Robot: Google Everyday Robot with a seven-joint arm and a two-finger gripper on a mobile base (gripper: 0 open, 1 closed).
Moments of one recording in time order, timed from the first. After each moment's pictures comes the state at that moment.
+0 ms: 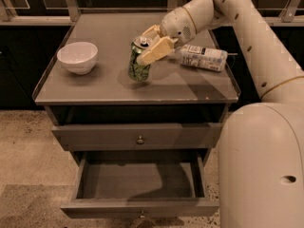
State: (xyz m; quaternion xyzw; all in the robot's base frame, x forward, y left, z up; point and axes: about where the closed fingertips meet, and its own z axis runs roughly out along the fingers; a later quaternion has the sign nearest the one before) arm 0.634 0.006 0.934 -0.66 0.54 0.42 0.32
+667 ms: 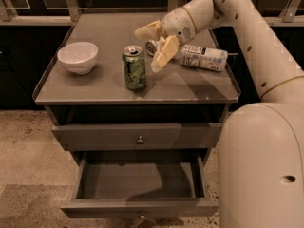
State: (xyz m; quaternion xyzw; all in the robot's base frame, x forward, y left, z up) arm 0.634 0.006 0.934 -0.66 0.54 0.42 0.32
